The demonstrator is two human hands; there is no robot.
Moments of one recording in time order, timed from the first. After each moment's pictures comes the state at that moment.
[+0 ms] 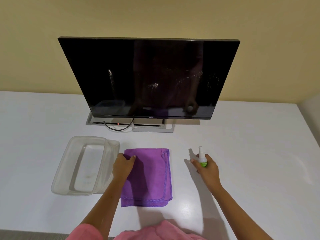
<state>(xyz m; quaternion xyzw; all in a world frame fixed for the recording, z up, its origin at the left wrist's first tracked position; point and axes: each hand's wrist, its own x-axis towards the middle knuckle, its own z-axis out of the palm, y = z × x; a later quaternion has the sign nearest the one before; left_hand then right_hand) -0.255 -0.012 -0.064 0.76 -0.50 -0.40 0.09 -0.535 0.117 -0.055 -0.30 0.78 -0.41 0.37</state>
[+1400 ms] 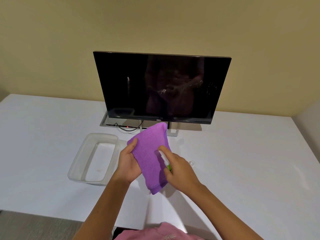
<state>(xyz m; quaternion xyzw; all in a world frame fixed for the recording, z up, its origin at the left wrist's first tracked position) -0.255 0.045 0.048 0.38 -0.18 -0.81 0.40 -0.423 0.125 0.070 -0.70 0.63 -0.24 0.25</state>
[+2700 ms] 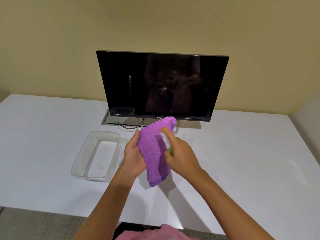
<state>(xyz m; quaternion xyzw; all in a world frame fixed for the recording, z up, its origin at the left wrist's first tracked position) -0.266 0.049 0.066 0.34 -0.19 -0.83 0.39 -0.417 0.115 0.107 -0.68 0.65 -0.29 0.18</state>
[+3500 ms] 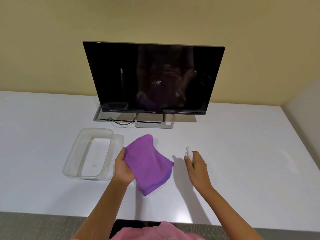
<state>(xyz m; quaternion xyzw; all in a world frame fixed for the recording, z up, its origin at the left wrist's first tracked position) -0.238 0.059 -0.016 0.42 -0.04 -0.81 0.41 -0.467 0.165 -0.002 -0.44 0.78 -0.36 0.27</state>
